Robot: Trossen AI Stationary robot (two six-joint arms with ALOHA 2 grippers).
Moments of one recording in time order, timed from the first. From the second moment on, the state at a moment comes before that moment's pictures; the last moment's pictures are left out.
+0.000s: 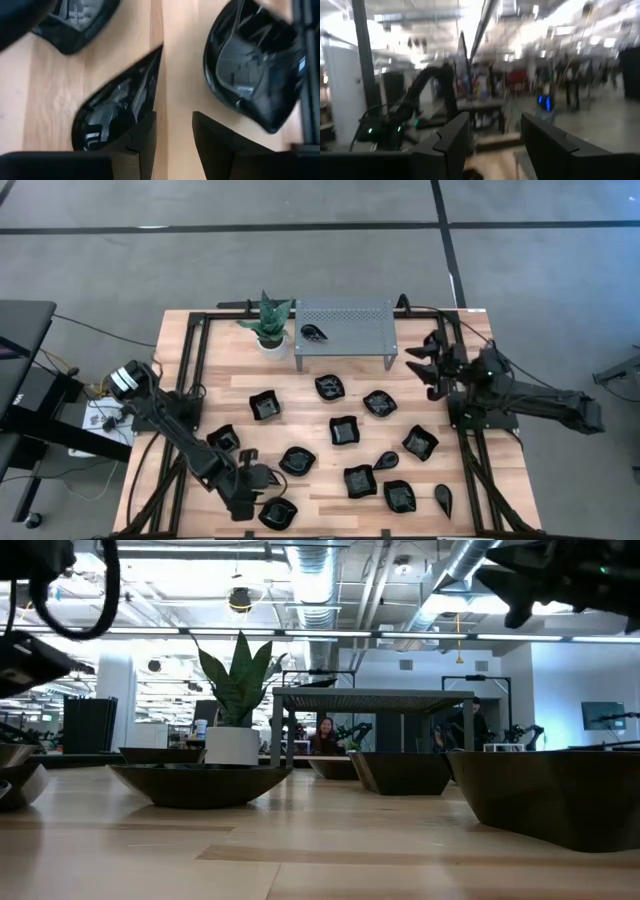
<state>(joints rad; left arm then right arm) -0.85 1.67 0.85 -0.29 -0.27 -0.75 -0.35 0.36 0.15 0.50 -0.21 0.18</state>
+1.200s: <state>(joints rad) -0.82 1.68 0.86 -0.31 -0.42 -0.74 -0.20 1.13 0.53 0.22 -0.21 0.12</state>
